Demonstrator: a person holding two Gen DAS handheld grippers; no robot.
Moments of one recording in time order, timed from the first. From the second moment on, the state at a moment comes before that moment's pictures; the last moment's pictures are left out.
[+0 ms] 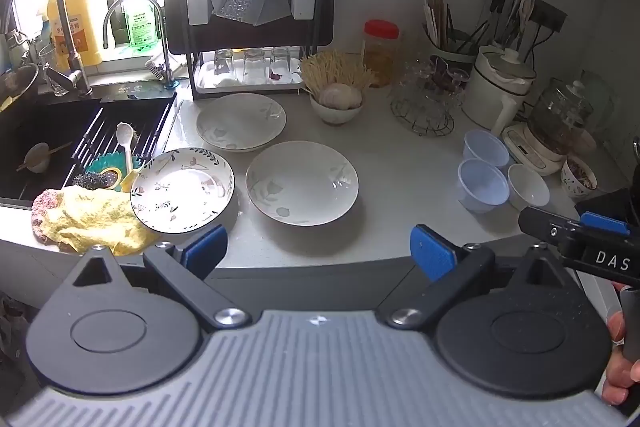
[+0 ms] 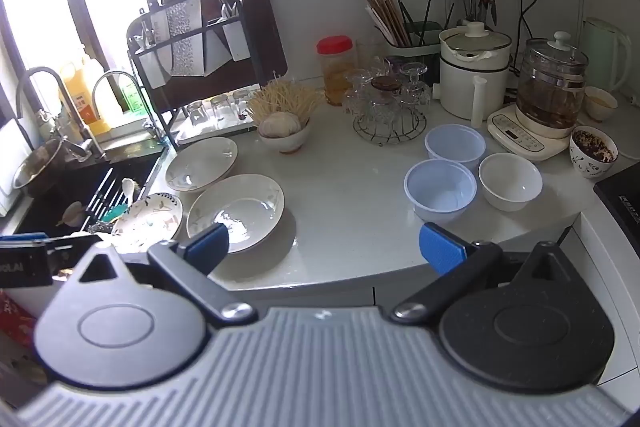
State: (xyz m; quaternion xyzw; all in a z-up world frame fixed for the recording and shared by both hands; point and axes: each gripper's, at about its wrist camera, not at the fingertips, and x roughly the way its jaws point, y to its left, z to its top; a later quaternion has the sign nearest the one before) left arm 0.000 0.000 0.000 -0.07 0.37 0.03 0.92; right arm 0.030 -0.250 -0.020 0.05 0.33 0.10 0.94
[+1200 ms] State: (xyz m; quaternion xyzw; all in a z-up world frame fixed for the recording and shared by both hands) left arm 0.020 -0.003 -0.007 -0.07 0.39 0.04 0.92; right arm 0.051 -0.254 -0.020 0.05 0.34 0.11 0.93
